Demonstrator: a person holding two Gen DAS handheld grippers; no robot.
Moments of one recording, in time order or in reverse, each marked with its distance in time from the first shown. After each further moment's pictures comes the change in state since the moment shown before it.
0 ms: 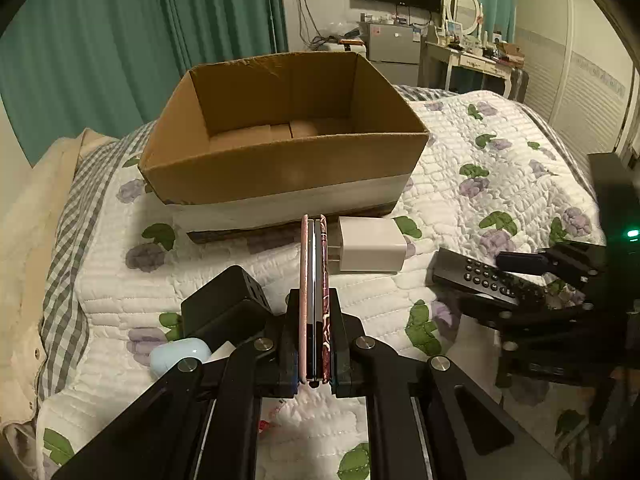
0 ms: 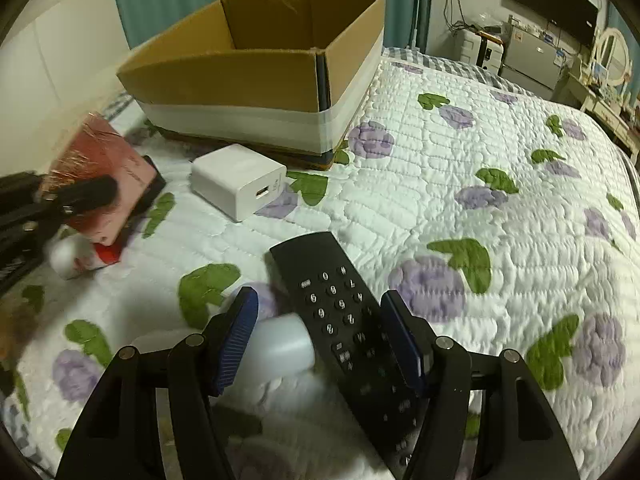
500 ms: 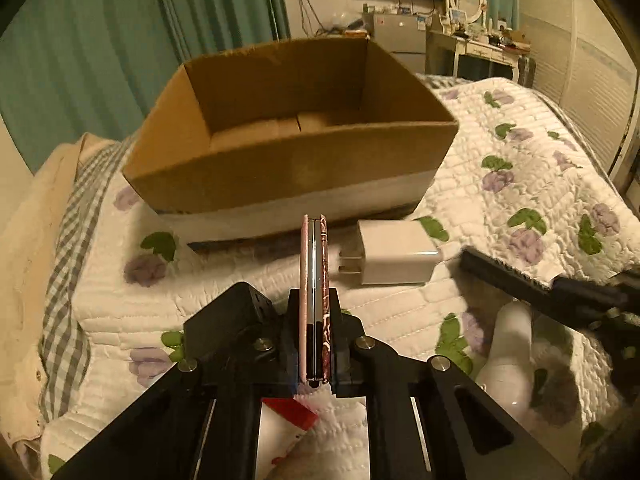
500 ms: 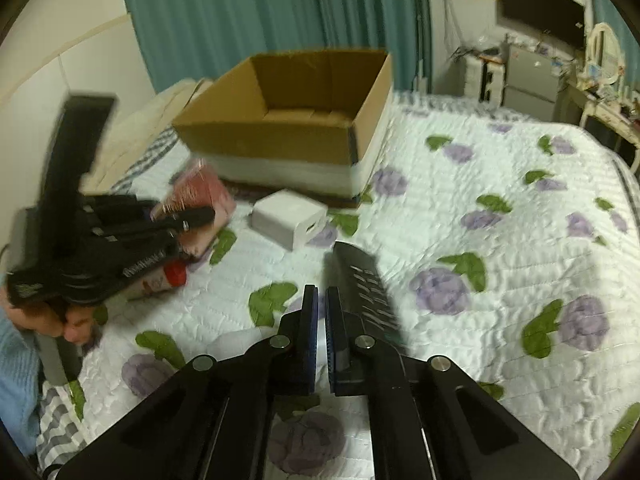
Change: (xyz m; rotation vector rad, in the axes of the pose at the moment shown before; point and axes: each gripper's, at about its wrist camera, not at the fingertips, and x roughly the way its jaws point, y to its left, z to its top) left arm 0.023 0.002 0.011 0.036 0.017 0.050; right arm -0.055 0.010 -0.013 0.044 -0.141 0.115
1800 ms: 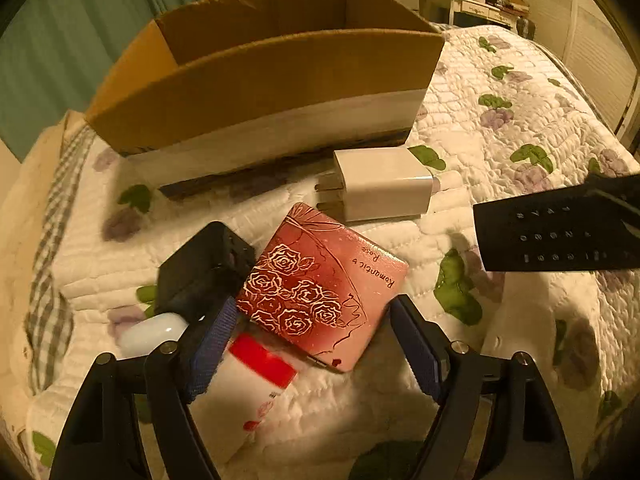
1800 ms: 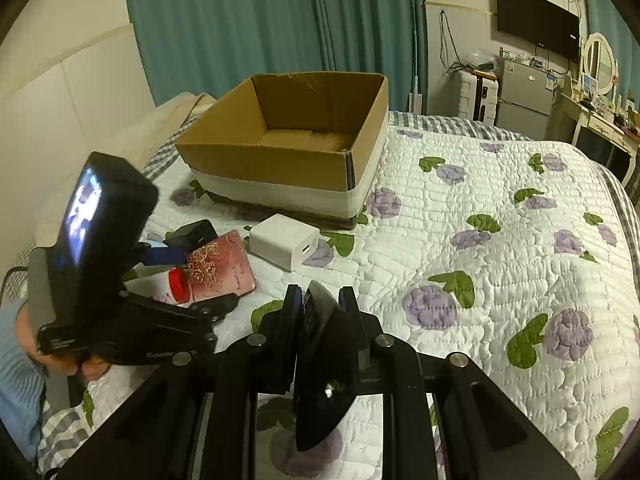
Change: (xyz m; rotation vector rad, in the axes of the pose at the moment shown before) left arm 0.028 -0.017 -0.027 0.042 0.172 -0.004; right arm -0.018 0.003 0.004 -0.008 -0.075 -0.035
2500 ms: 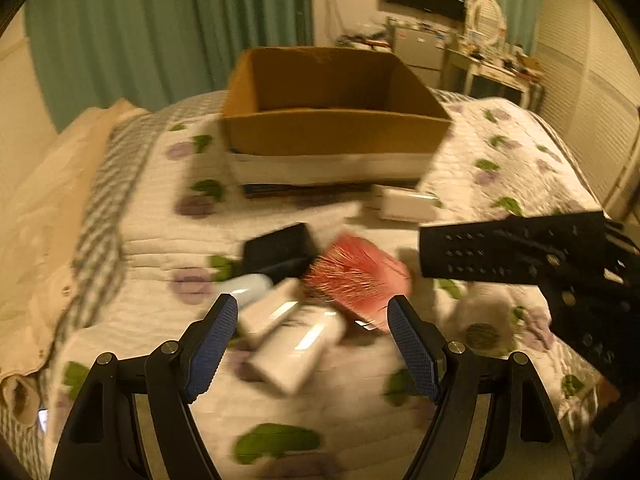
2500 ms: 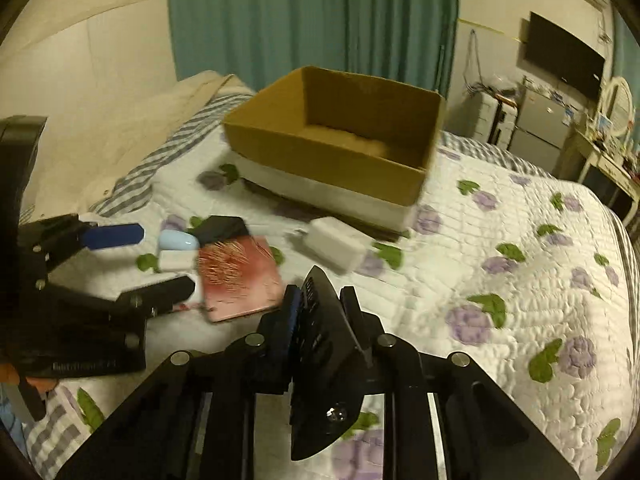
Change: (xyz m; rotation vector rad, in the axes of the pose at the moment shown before) left arm -0.077 0.041 -0.046 -0.141 -0.167 -0.033; right arm 0.005 0.055 0.004 -0.128 0.019 -0.037
